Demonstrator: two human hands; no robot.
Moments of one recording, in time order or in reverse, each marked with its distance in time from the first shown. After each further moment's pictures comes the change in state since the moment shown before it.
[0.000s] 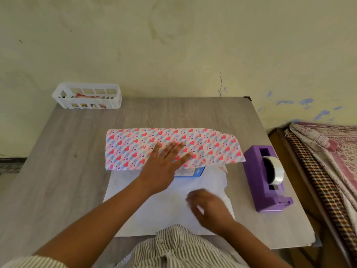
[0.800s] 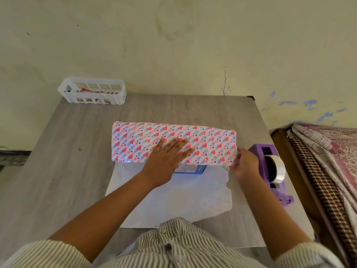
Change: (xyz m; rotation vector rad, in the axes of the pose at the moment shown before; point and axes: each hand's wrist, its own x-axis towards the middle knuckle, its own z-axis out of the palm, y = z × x) left_hand 0.000 -0.002 0.001 -0.024 -0.092 -0.019; right_hand 0.085 0.056 -0.076 1.063 0.661 1.252
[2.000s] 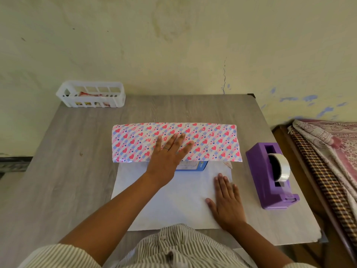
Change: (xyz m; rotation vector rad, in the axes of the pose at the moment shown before) left_hand 0.011 0.001 -0.013 0.084 -0.129 -0.144; right_hand -0.017 0.149 -0.054 -1.735 -0.204 -0.786
